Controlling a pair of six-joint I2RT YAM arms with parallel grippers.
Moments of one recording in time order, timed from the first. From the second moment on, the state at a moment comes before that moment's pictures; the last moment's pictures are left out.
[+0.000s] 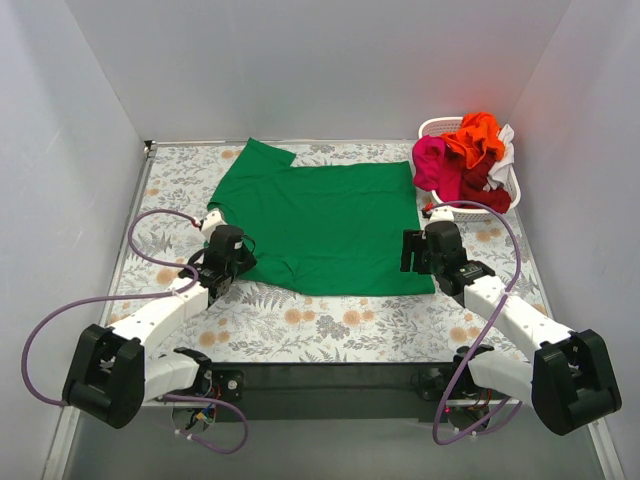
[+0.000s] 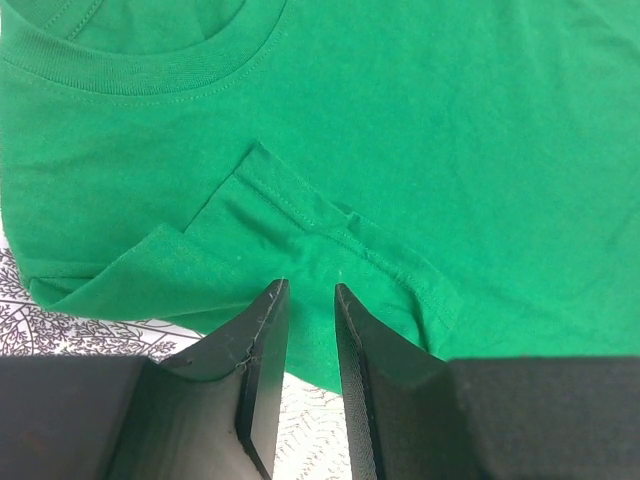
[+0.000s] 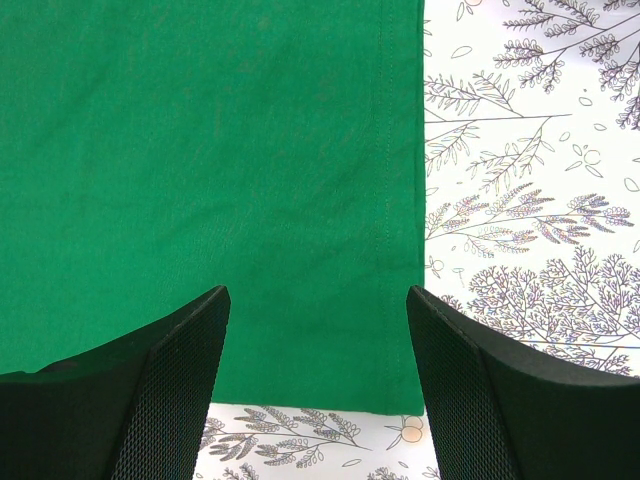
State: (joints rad) left arm -0.40 1.16 0.56 -0.12 -0.31 -0.76; right arm 0.40 1.10 0.57 -0.17 0.18 0.27
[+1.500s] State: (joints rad) left arm -0.40 1.26 0.63 -0.14 -0.37 -0.77; right arm 0.62 1.21 0.63 -0.06 0.11 0.29
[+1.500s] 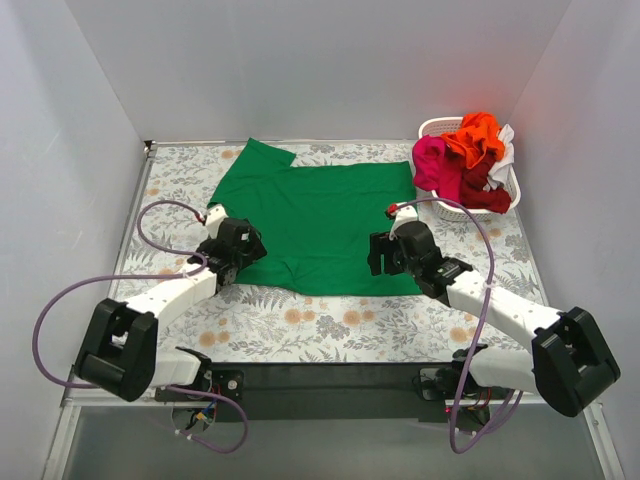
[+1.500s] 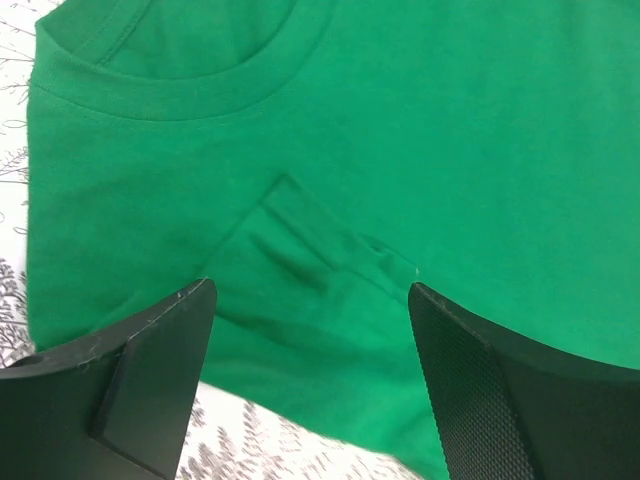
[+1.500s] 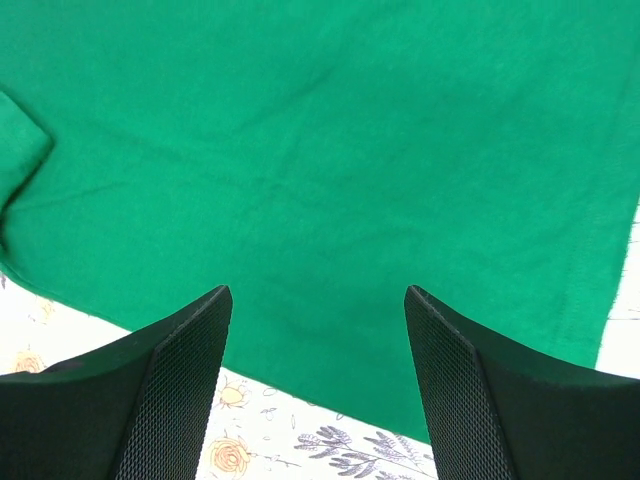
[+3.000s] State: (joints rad) left arm -0.37 1.59 0.74 -0.02 -0.45 -0.65; right arm 0.62 1.18 0.61 -0.07 0.17 0.28
